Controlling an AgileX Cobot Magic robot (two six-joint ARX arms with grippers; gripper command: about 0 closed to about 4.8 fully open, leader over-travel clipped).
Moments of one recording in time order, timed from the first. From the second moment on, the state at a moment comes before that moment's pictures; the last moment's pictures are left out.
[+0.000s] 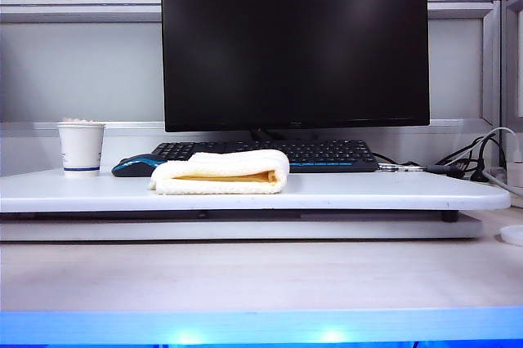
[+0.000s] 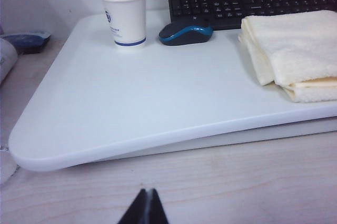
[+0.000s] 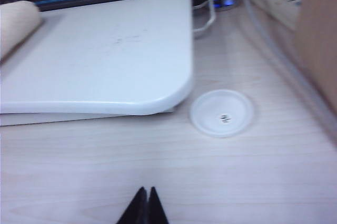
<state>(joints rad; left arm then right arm) -0.04 0.00 0.01 -0.13 0.07 0.05 0.01 0.04 0.04 -0.24 -0.12 0.16</state>
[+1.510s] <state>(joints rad) -0.04 0.00 0.01 -0.13 0.17 0.05 0.46 1.02 0.63 0.26 -0.25 0.41</state>
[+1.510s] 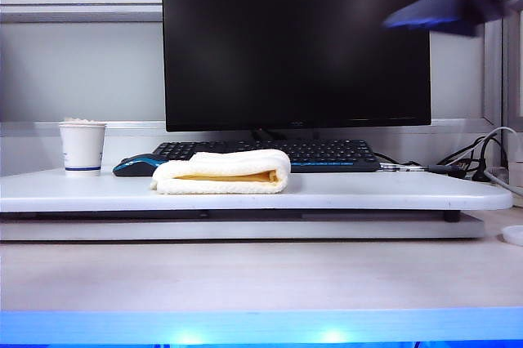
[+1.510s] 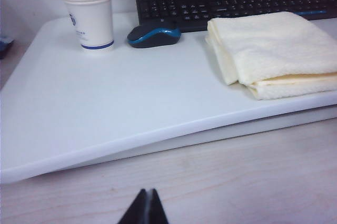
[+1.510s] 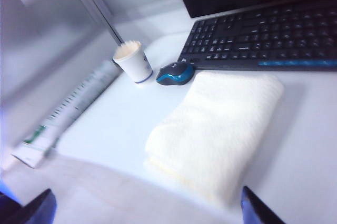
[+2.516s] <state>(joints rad) -0.04 0.00 0.01 -0.13 0.18 0.05 0.48 1.92 1.22 0.09 -0.24 0.37</state>
